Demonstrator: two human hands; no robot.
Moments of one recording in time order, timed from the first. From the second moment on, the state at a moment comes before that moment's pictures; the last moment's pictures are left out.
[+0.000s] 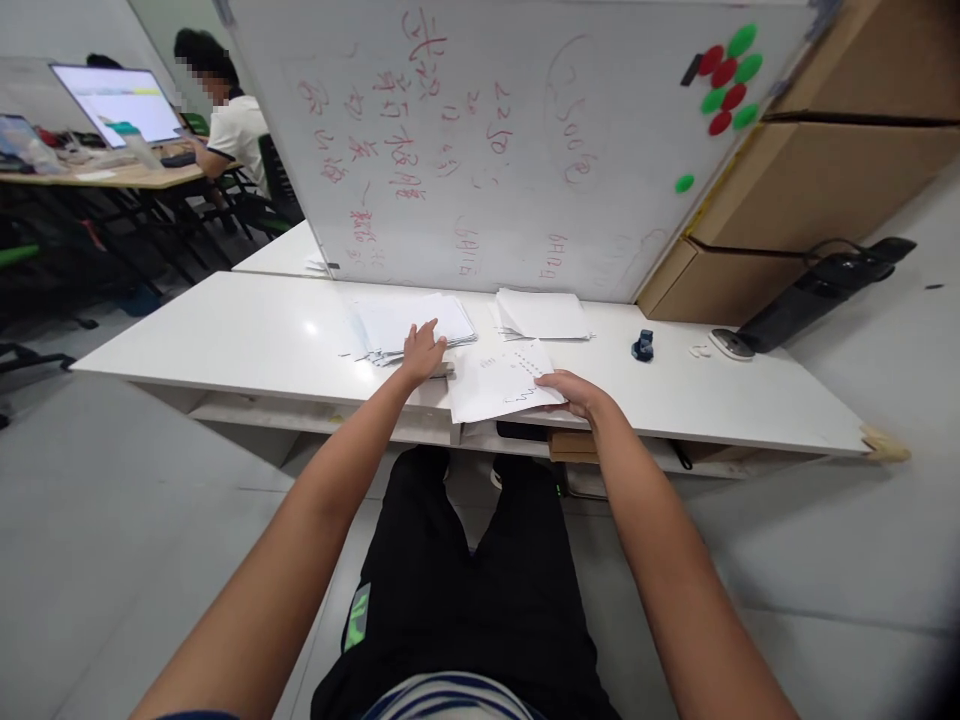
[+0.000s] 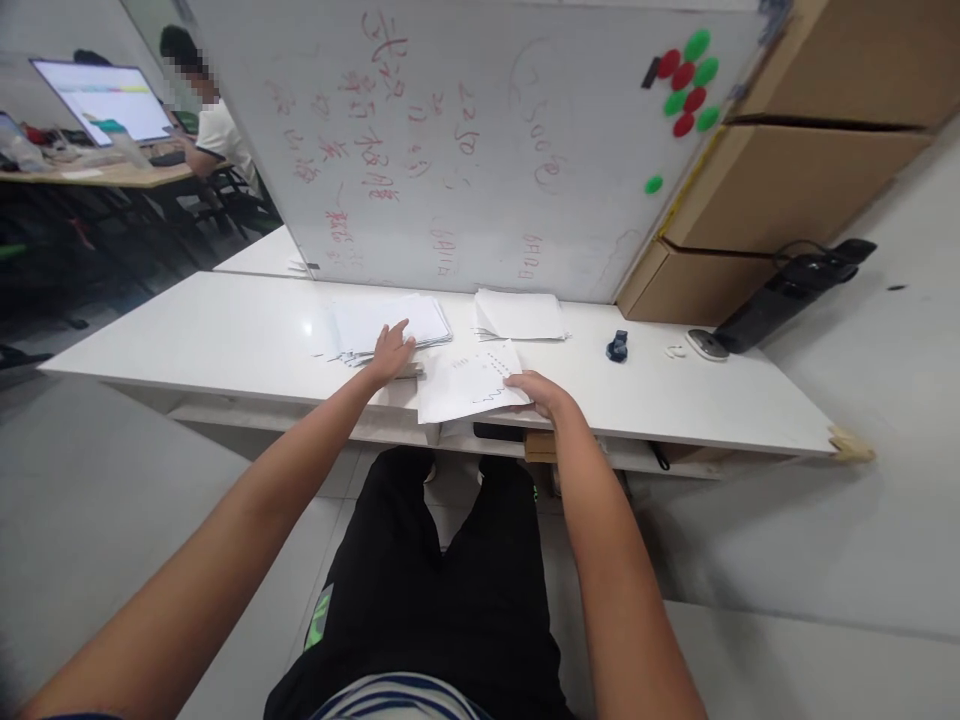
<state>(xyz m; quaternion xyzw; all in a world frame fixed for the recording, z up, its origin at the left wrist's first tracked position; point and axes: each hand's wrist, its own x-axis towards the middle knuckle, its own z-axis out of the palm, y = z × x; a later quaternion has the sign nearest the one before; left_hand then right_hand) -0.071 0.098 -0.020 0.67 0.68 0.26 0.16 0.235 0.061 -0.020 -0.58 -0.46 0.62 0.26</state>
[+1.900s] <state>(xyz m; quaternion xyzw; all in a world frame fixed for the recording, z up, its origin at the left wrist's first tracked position) -0.101 0.038 -0.033 0.76 0.61 0.21 0.05 0.272 -0.076 -0.051 -0.66 -0.43 0.32 0.52</state>
